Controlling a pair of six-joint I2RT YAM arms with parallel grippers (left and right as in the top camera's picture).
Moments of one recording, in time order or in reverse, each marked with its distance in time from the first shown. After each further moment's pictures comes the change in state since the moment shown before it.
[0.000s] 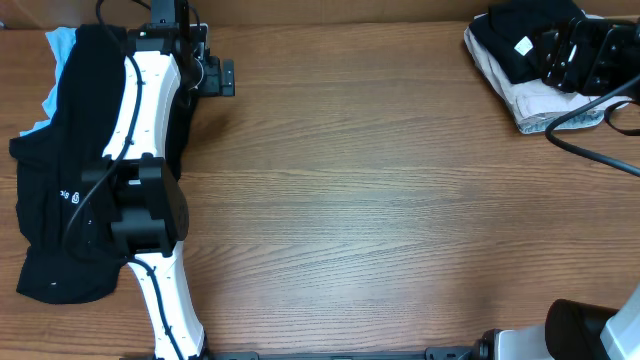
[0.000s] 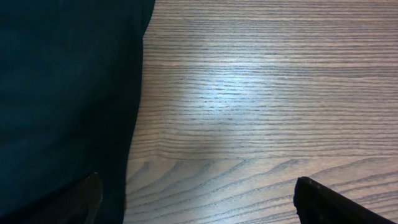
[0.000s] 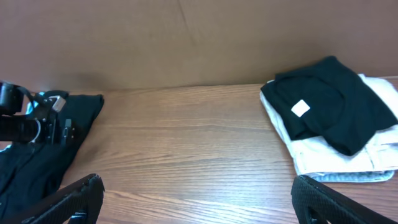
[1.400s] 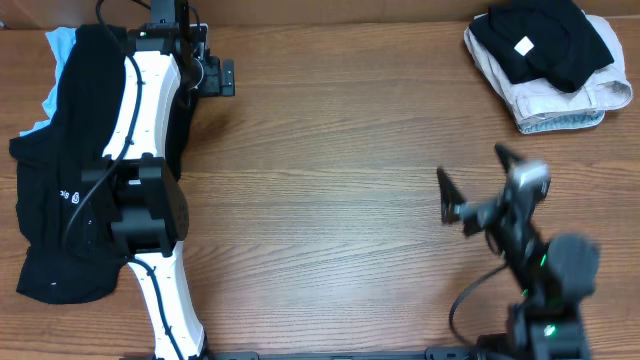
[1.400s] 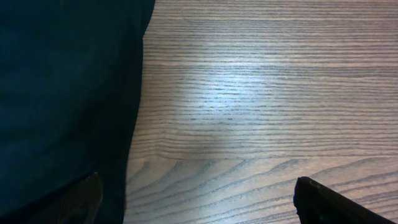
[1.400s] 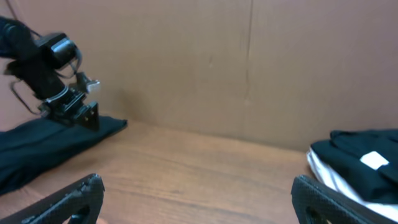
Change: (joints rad) left arm 0.000 0.000 0.000 0.000 0.000 0.000; right arm 0.211 -1.148 -2.126 1.637 0.024 0.040
